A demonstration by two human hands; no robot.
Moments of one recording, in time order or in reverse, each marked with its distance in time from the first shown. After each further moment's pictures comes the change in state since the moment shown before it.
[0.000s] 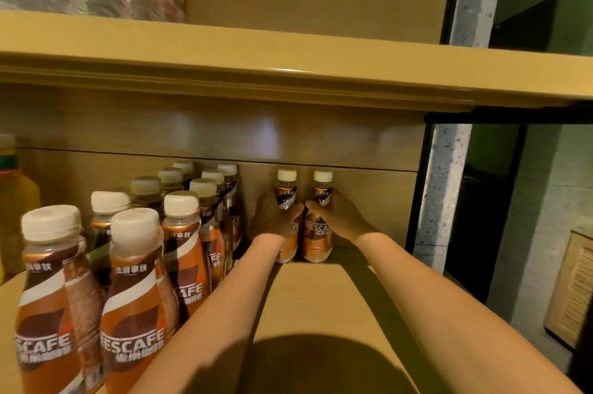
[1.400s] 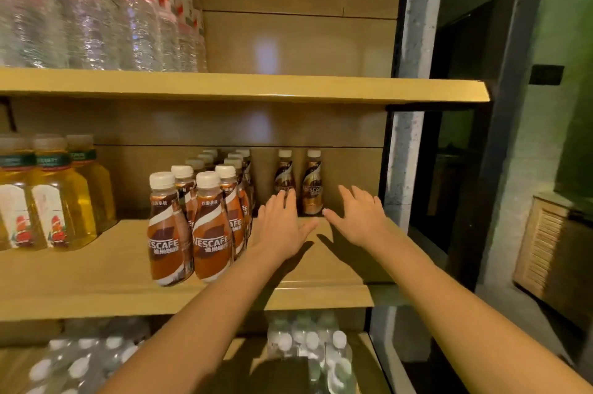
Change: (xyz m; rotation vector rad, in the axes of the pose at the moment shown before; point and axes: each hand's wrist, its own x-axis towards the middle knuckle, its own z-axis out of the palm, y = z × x) left_hand -0.166 0.027 -0.063 0.751 -0.172 0.361; right_hand -0.179 -0.052 -0.020 -0.805 0.115 0.084
